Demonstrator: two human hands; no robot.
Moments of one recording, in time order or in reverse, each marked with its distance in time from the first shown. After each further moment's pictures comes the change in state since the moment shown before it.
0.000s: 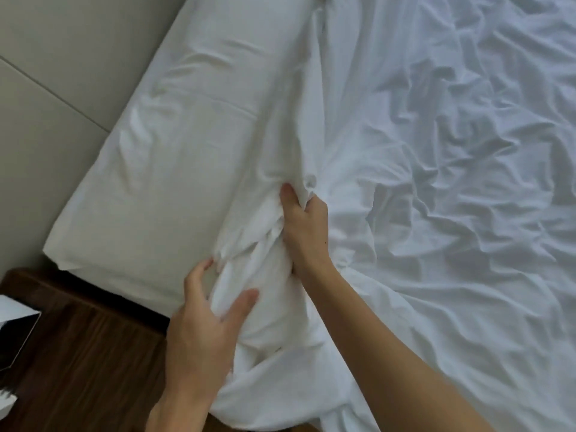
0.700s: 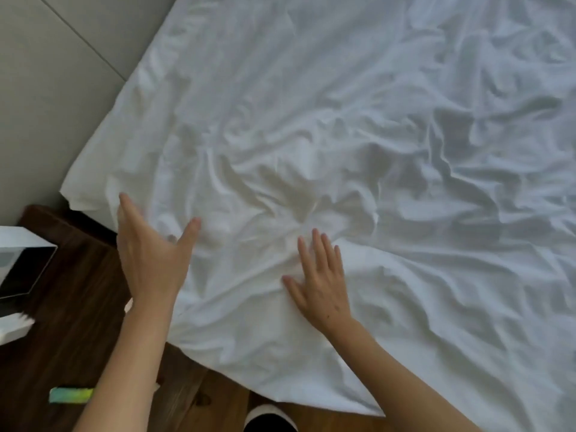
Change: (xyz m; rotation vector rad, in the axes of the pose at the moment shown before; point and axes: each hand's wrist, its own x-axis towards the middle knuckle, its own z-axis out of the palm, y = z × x) left_hand 0.034 -0.079 -0.015 0.209 0.272 -0.047; right_hand -0.068 0.196 -0.071 -1.057 -0.189 -0.692
